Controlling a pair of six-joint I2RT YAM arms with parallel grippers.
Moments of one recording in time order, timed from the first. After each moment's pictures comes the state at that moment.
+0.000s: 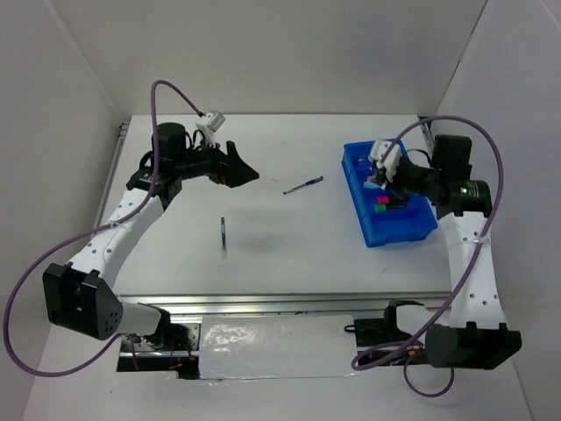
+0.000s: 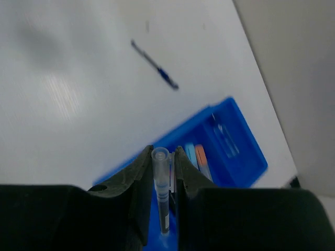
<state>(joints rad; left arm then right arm) -0.27 1.35 1.23 -0.21 0.72 -0.31 -0.03 1.15 1.38 -0.86 -0.77 -0.97</state>
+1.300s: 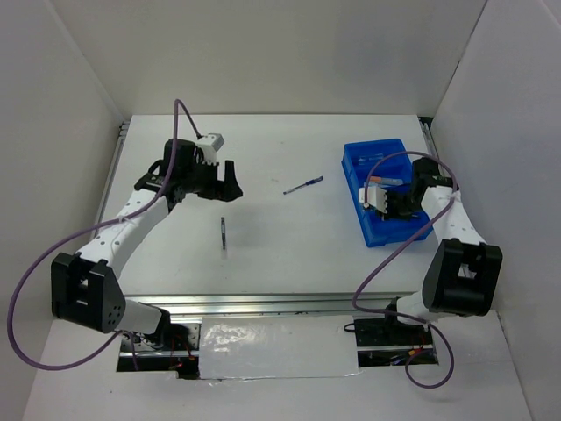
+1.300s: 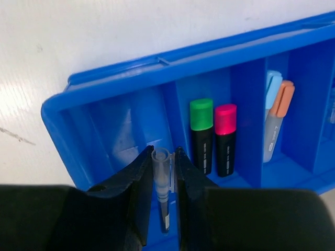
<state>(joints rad) -0.26 1.39 1.16 -0.43 0.37 -0.16 -0.19 1.44 1.06 -0.89 -0.48 -1.69</state>
